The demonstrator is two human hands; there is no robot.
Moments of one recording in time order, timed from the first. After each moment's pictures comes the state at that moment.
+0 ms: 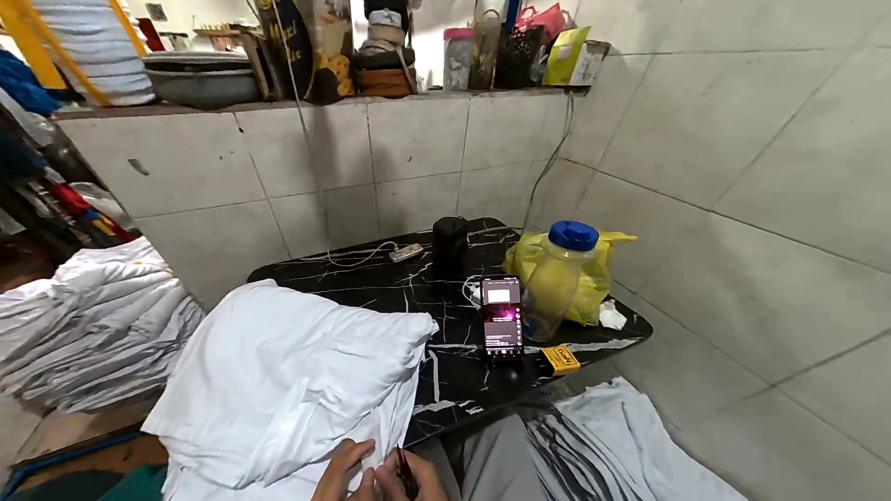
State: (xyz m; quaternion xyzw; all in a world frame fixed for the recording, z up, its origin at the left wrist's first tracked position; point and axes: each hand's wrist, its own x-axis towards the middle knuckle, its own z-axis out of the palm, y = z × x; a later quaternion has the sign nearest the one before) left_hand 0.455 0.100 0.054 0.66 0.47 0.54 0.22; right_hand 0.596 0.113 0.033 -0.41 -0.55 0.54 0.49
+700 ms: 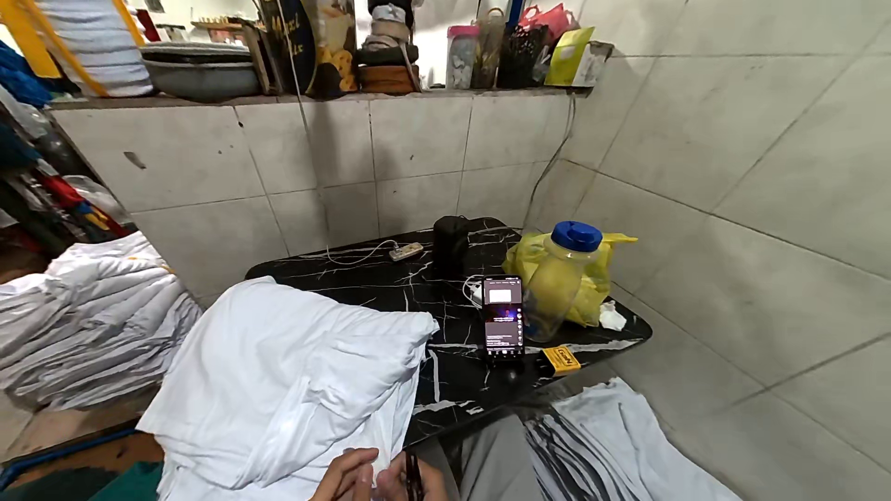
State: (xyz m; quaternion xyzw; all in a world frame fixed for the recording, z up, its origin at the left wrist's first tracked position) left_hand 0.461 0.097 0.060 0.59 0.46 0.58 0.32; right_hand 0.591 0.102 0.041 -0.43 -0.49 0.55 0.53
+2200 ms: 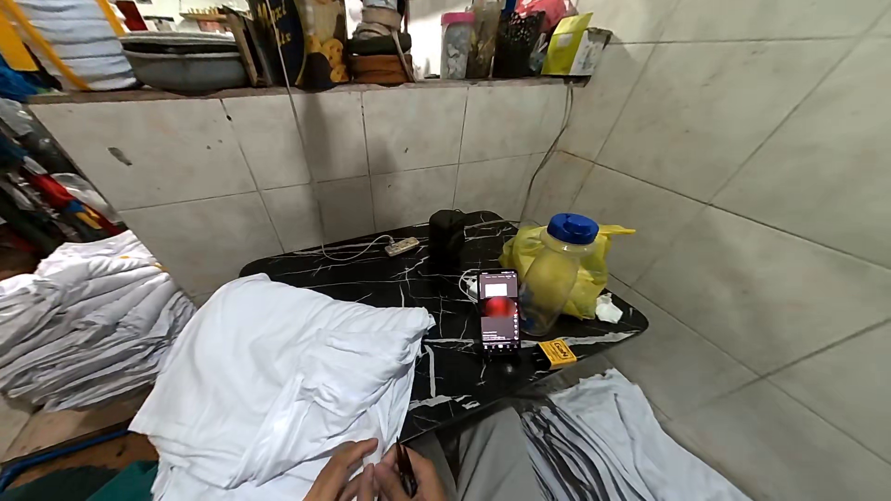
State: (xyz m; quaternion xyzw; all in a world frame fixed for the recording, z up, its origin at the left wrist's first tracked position) left_hand 0.459 0.099 0.063 0.66 0.48 0.52 0.24; right_hand 0.596 0.109 0.030 -0.40 -0.51 0.57 0.51
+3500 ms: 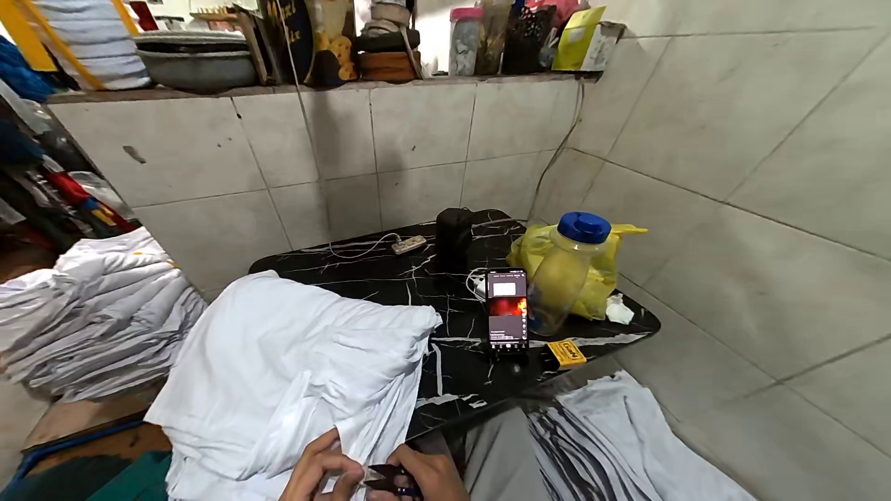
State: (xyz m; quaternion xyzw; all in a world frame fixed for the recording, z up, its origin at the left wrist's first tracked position) left_hand 0.427 0.105 0.039 0.61 0.43 0.59 0.31; right_hand 0.621 0.119 0.037 -0.41 -0.77 0.32 0.37
